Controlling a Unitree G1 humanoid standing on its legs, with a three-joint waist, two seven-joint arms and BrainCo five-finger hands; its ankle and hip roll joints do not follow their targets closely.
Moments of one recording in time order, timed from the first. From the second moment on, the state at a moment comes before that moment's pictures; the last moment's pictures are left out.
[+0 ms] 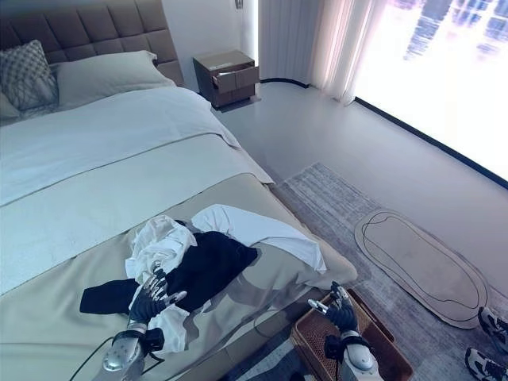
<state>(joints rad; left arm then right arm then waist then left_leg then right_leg) 0.20 0.33 -0.18 0.41 -0.33 -0.24 0.17 0.16 -0.25 0.18 0.55 0.34 -0.21 -0.13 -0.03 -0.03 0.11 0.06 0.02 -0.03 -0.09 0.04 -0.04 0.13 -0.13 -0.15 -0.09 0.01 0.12</state>
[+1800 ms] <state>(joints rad) -0.59 0.62 -0.29 0.66 0.39 -0.08 0.66 -0.28 -0.37 0.27 0.47 0.33 -0.25 -0.20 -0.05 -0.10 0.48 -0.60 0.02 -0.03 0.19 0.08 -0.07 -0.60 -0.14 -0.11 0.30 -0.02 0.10</state>
